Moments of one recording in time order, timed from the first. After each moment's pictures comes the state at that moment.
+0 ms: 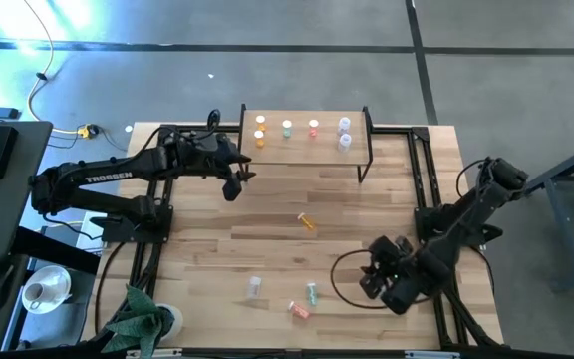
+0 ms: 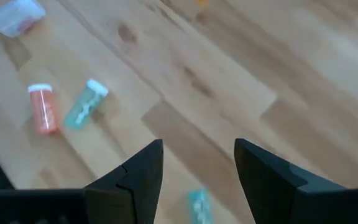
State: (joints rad) left arm 0.44 1.07 0.83 -0.32 0.01 -0.03; right arm 0.82 1.45 1.10 -1.02 0.50 1.60
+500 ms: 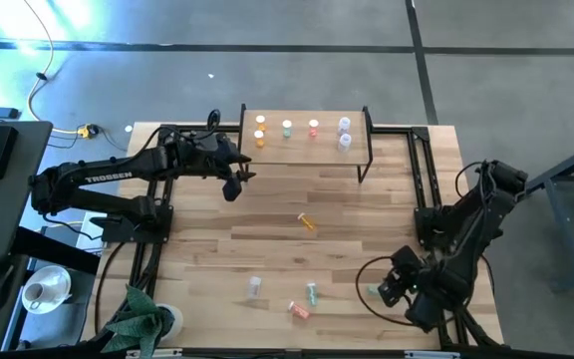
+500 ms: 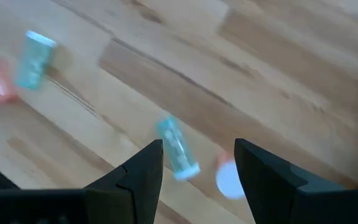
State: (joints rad) left arm 0.44 1.07 0.83 -0.32 0.01 -0.03; right arm 1.01 1.48 1.10 -1.17 0.36 2.03
